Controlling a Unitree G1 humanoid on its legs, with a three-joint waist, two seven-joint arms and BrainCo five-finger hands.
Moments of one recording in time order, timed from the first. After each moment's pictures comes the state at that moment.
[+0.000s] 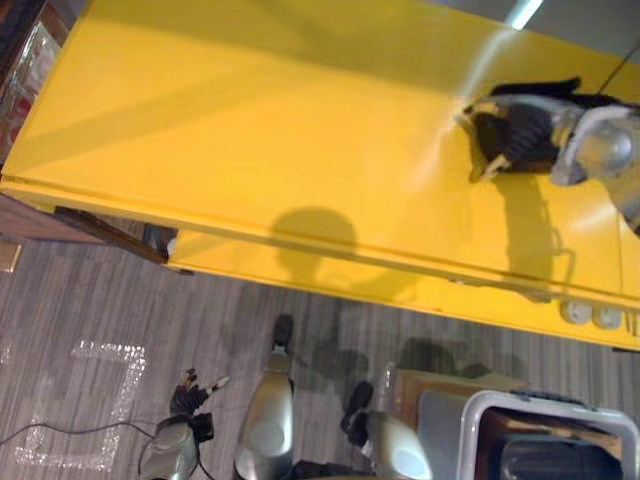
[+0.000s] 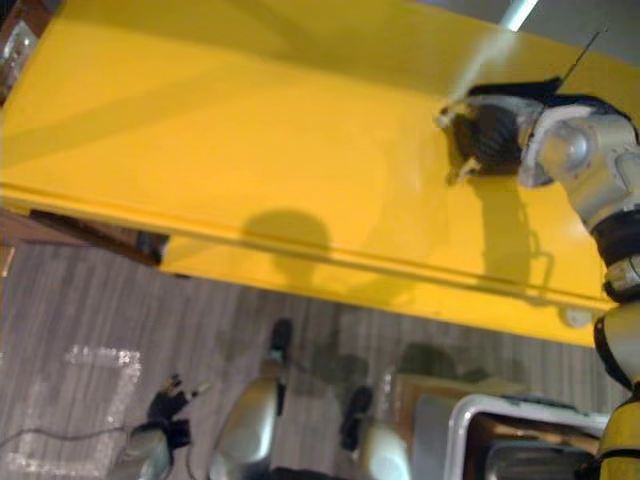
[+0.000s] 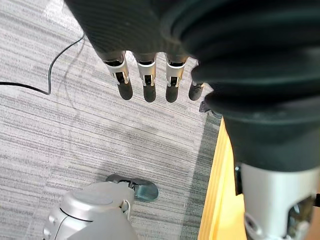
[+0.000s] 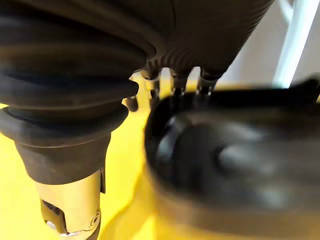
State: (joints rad) left arm 0.02 0.30 -0.04 0.84 -0.37 -0.12 0.15; right arm -1.24 -1.02 0.73 0.76 -0.25 -0.26 0.43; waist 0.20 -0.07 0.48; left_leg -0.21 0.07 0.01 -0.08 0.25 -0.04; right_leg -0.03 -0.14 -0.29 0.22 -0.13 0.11
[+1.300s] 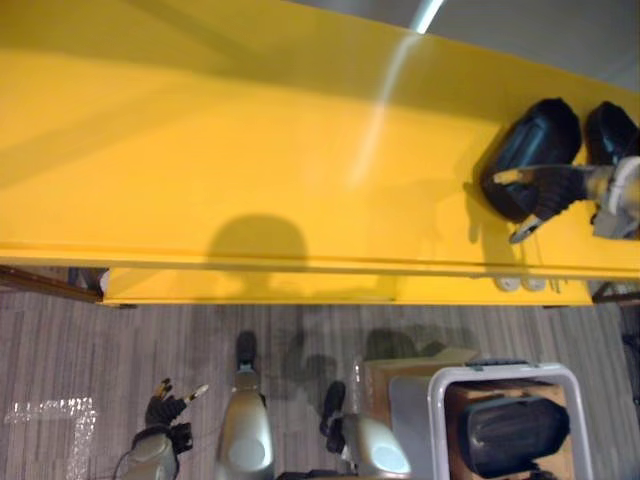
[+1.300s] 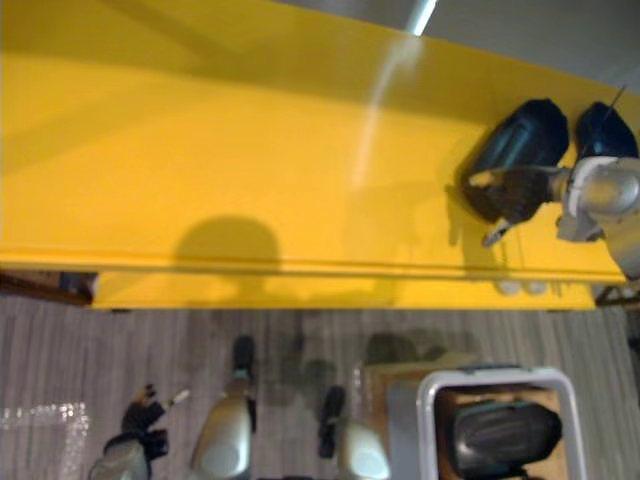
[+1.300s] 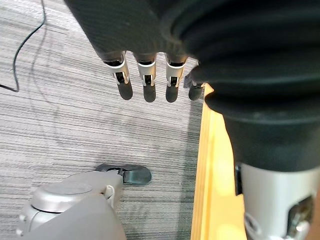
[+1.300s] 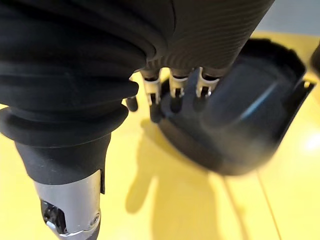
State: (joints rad) left arm 0.08 0.35 0.07 0.81 -0.34 -0.11 0.14; right arm -0.82 -1.27 0.40 0.24 -0.06 0.00 0.61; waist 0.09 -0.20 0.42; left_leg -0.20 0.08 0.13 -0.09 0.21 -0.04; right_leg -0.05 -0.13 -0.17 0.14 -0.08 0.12
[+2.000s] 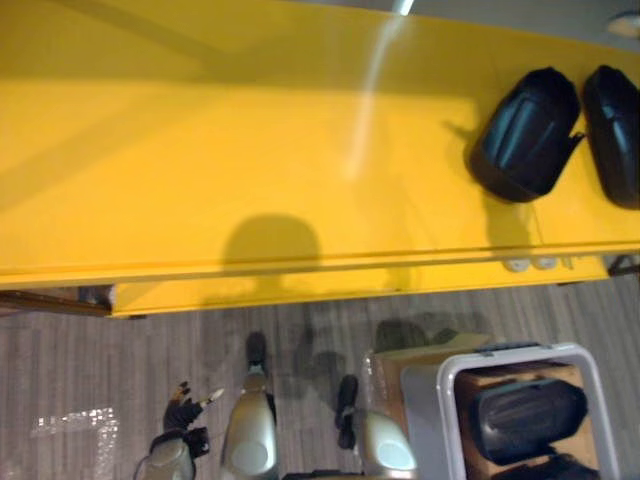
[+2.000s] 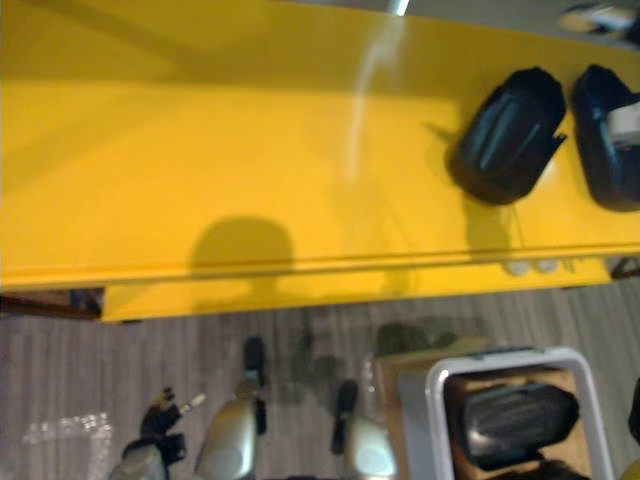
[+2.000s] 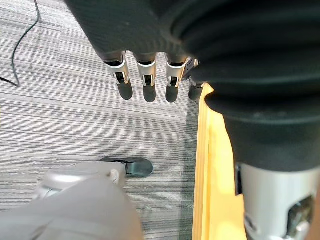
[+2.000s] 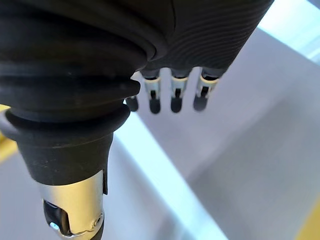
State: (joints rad) left arm 0.11 0.21 -0.01 0.84 -0.35 -0.15 0.15; right arm -0.71 -0.97 -0.26 0.28 0.30 0.15 -0.42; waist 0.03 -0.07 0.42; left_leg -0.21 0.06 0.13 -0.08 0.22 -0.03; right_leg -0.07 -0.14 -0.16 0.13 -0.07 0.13
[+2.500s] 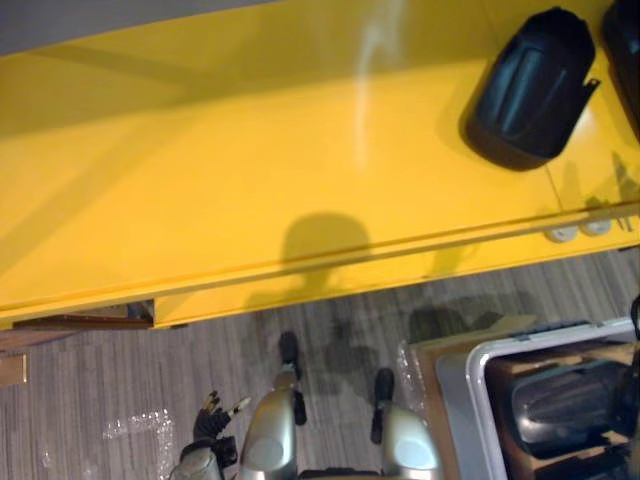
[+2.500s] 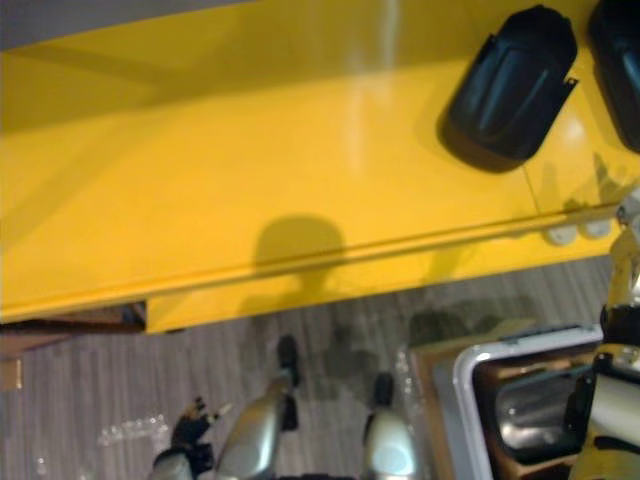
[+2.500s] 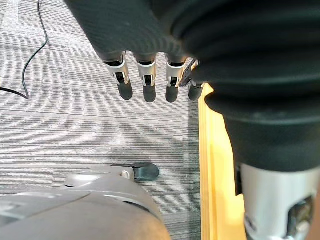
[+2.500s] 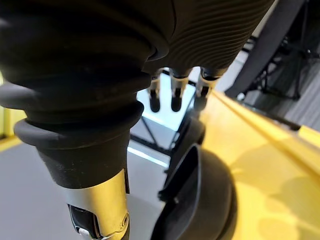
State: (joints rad) left arm 0.11 0.18 -0.06 0.84 -0.39 -0.17 0.15; right arm -0.75 -0.83 -0.32 0.61 0.31 0.10 -0.58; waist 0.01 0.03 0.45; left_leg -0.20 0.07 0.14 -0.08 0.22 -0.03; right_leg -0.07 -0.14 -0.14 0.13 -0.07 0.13
